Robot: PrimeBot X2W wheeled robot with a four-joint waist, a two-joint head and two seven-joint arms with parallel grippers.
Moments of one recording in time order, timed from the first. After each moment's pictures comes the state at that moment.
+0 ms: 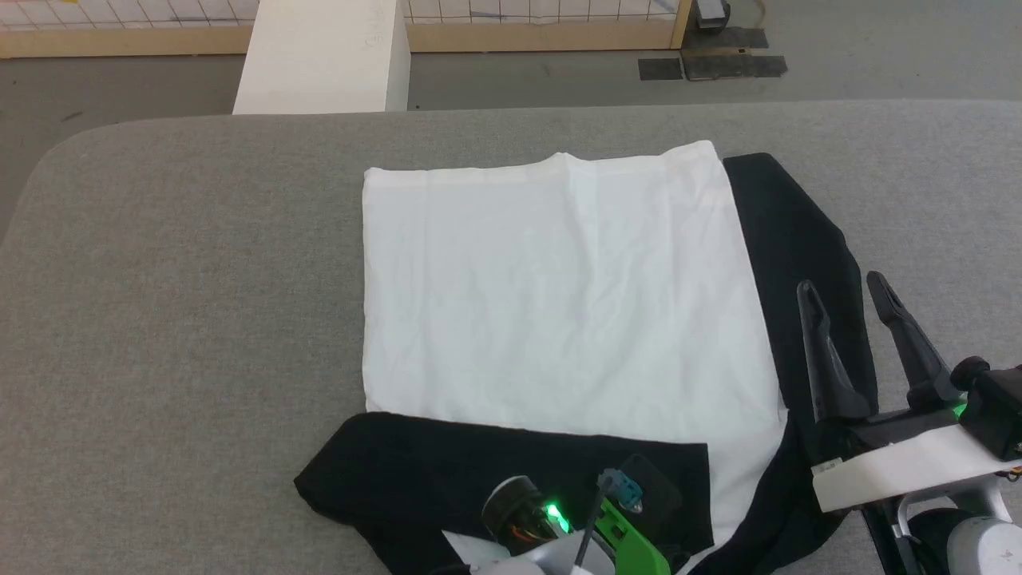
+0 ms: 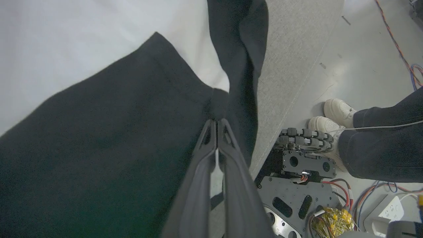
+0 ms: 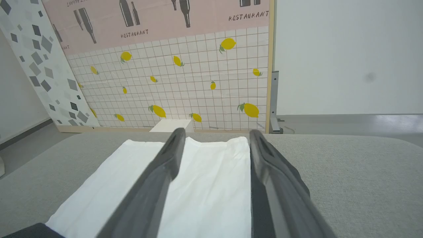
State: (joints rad) left arm -0.34 0.11 -0.98 0.17 -0.56 -0.08 0.47; right arm 0.00 -0.09 0.00 -0.25 0.22 0.13 0.01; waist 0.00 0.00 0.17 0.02
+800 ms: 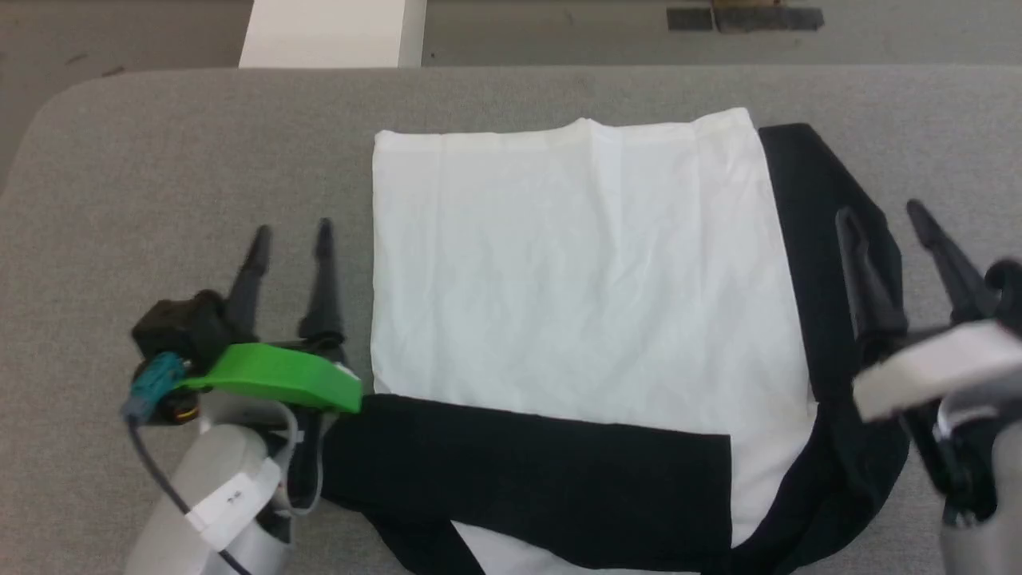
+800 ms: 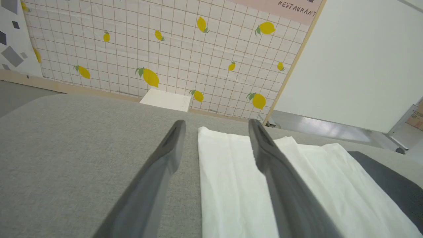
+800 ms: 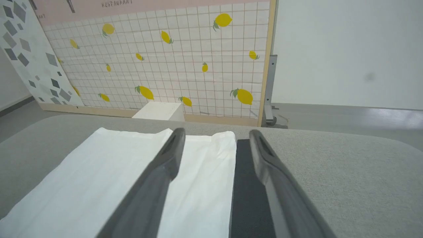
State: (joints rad) left arm -0.31 0.27 -0.30 0.10 -0.59 0.14 -0.23; right arm -0.18 -0.17 -0.05 -0.13 0.24 0.13 0.12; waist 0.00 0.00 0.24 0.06
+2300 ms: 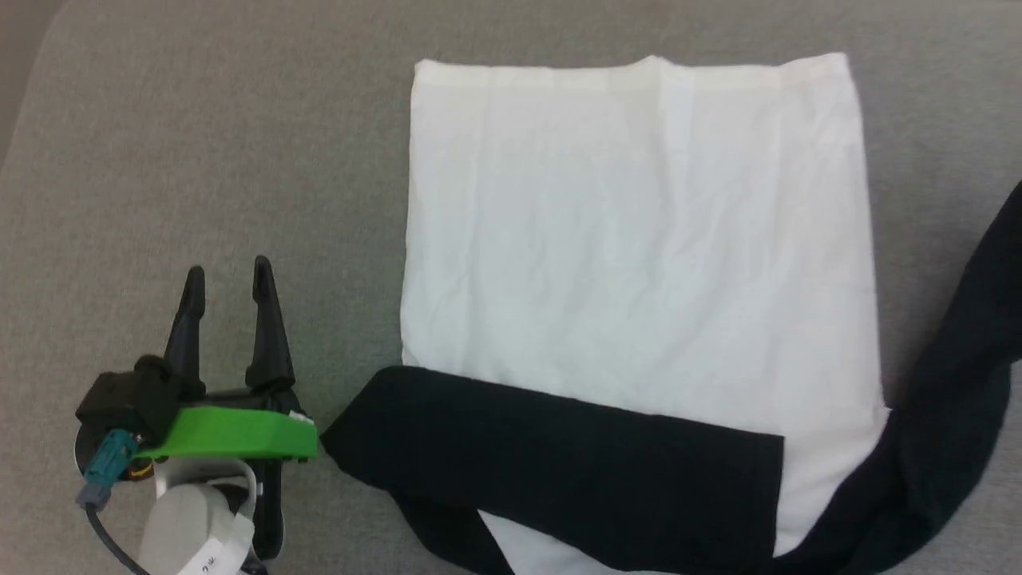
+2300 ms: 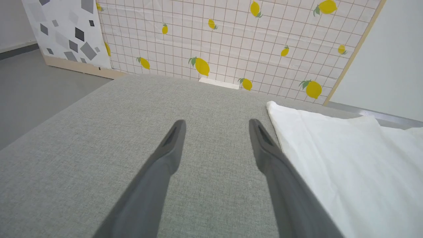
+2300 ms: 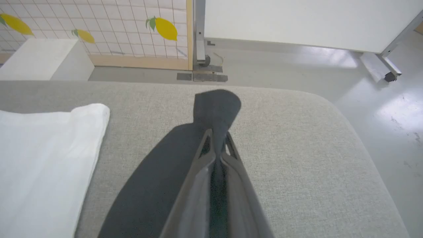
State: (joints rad) left arm -0.16 0.06 0.08 0.03 -0.26 -0.09 -0.26; right arm -0.53 -0.41 -0.32 0.17 0.18 0.13 0.47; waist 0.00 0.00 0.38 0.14
